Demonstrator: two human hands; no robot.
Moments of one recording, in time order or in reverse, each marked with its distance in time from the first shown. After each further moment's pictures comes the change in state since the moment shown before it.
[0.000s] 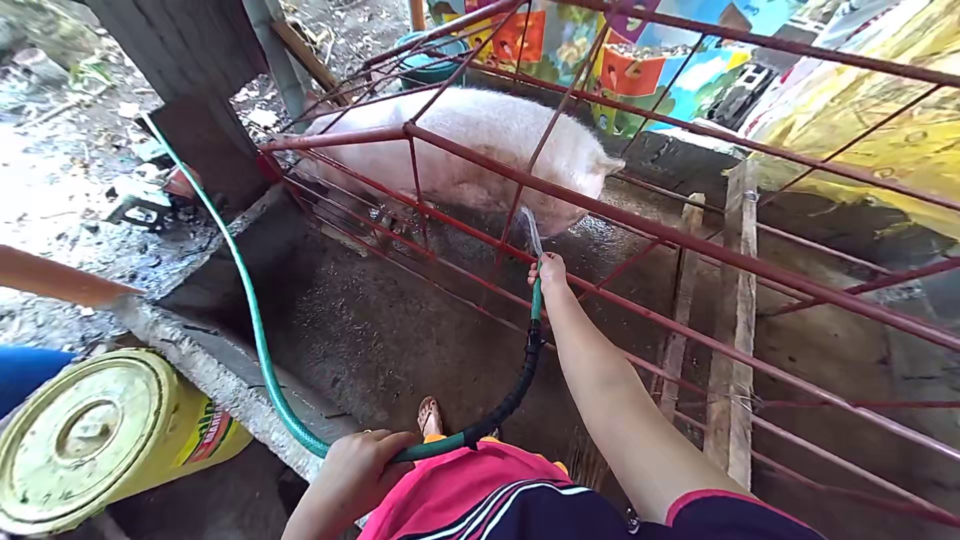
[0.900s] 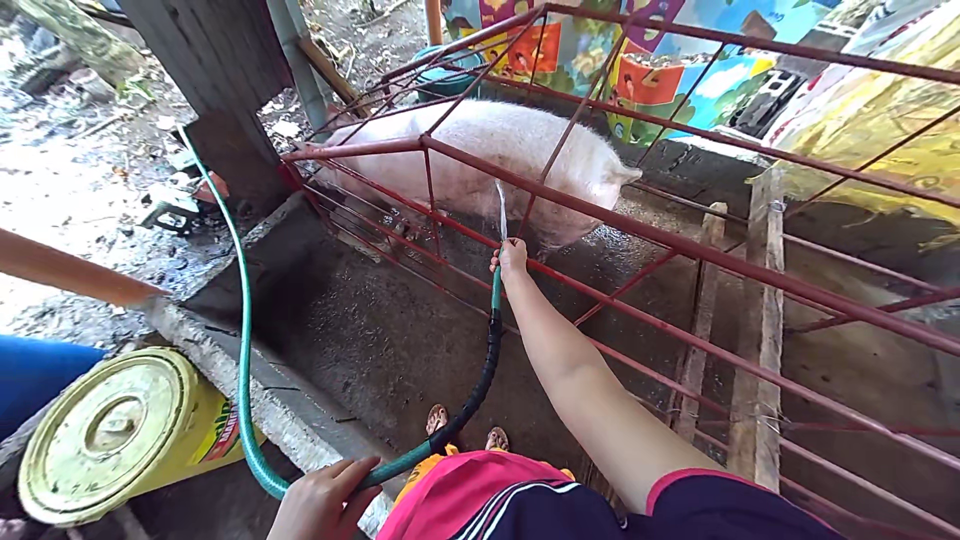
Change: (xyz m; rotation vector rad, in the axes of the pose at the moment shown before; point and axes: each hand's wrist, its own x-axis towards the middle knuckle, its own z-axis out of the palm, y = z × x) left_hand -0.051 -0.006 -0.012 0.098 0.216 -0.133; right_hand -0.036 -0.010 0.111 0.055 -0.123 -0.023
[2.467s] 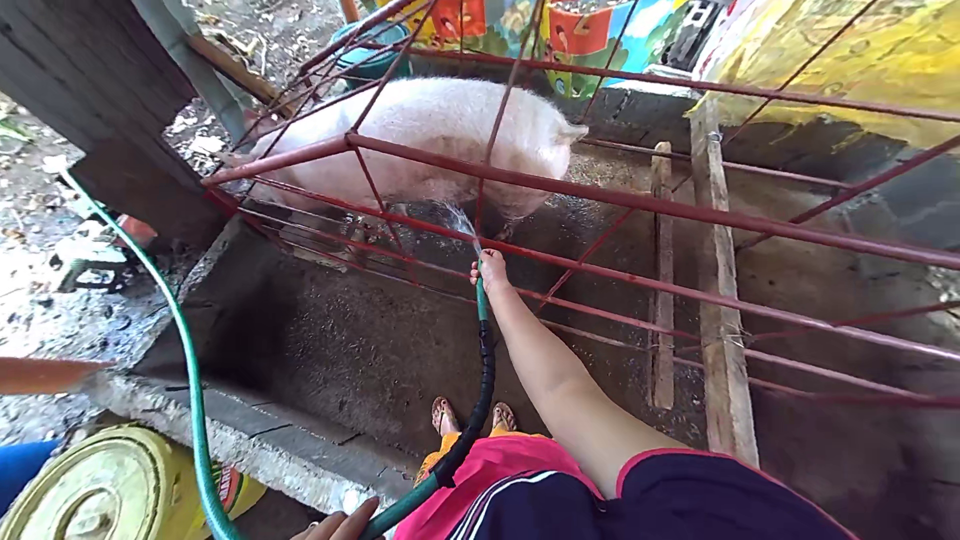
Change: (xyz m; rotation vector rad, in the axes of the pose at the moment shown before) left_hand 0.025 0.019 -0.037 -0.010 -0.192 0.066; right_hand 0.009 0.037 -0.050 0.072 0.078 0.134
